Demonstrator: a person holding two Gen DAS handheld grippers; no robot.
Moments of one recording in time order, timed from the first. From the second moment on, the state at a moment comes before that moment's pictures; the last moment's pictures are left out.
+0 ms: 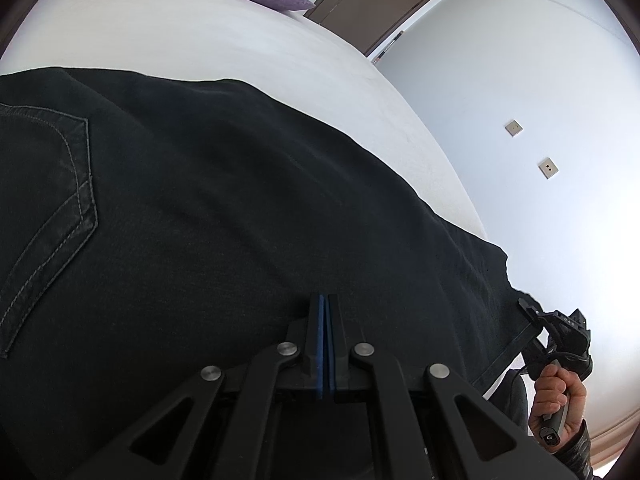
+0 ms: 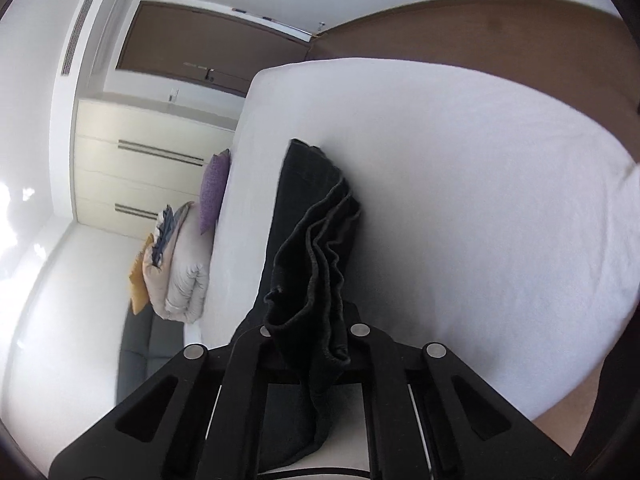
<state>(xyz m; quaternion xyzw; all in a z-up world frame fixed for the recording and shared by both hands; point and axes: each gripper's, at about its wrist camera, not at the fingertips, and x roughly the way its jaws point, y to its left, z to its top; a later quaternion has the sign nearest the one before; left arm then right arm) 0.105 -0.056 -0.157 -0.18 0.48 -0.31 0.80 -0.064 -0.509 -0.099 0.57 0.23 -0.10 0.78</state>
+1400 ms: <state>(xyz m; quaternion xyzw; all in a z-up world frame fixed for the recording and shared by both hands) 0.167 -0.073 -0.113 -0.19 0.52 -0.36 0.75 0.031 -0.091 -0.037 -0.15 0.35 0.09 0.92</state>
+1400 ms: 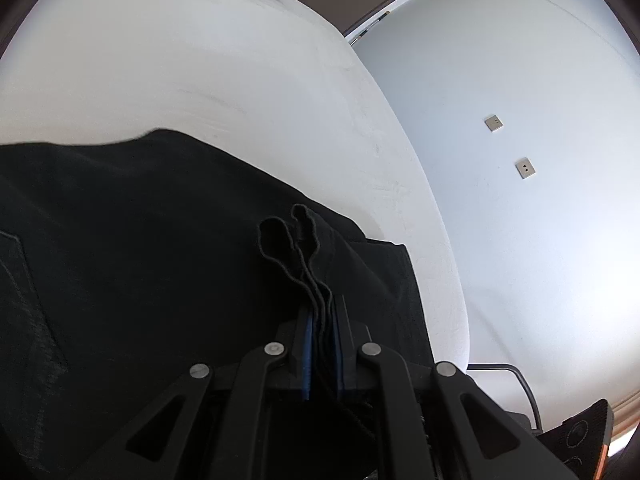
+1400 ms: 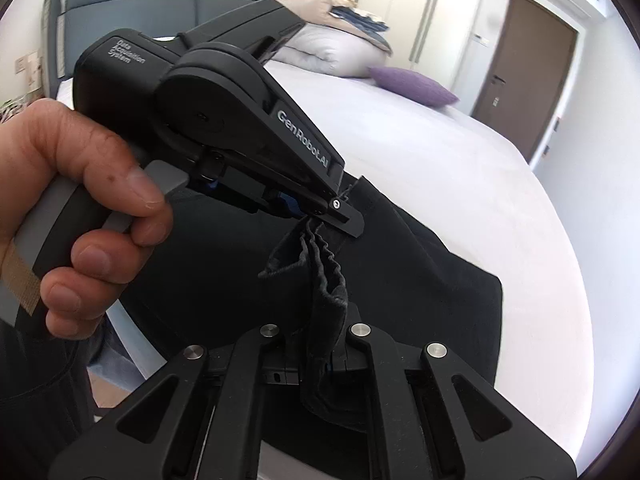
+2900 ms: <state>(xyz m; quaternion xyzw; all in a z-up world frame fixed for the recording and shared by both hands) 0.100 -0.013 -0.134 0.06 0.45 -0.21 0.87 0.210 -0.347 -0.096 0.47 0.44 0.21 0.74</state>
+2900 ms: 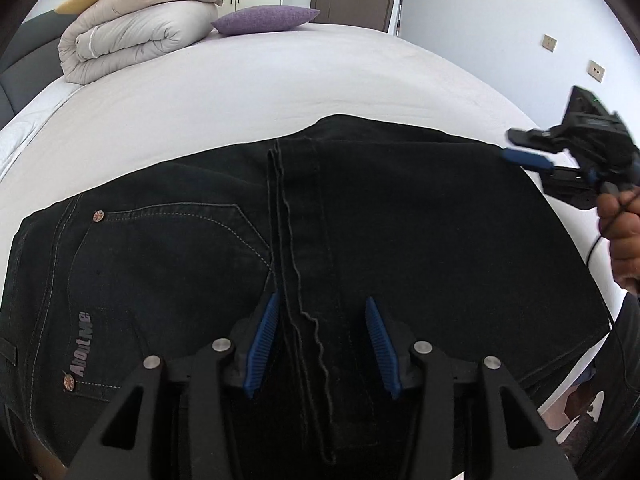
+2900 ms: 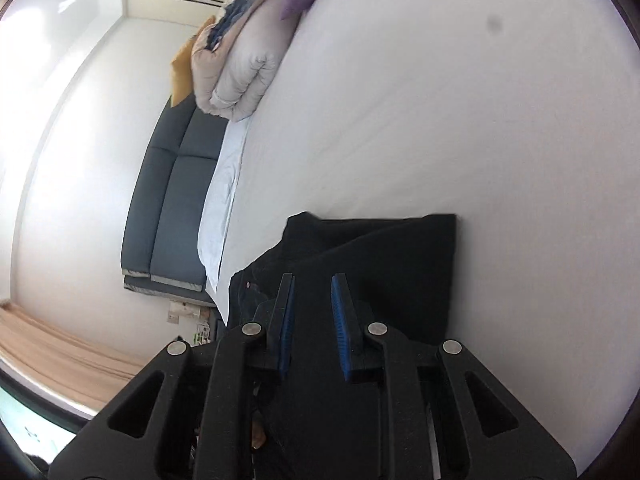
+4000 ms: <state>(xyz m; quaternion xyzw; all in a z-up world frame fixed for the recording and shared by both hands) 0.041 0.088 -0.097 -0.17 0.34 -0.14 0.91 0.065 -0.246 -0.150 0.37 0.52 0.25 0.73</state>
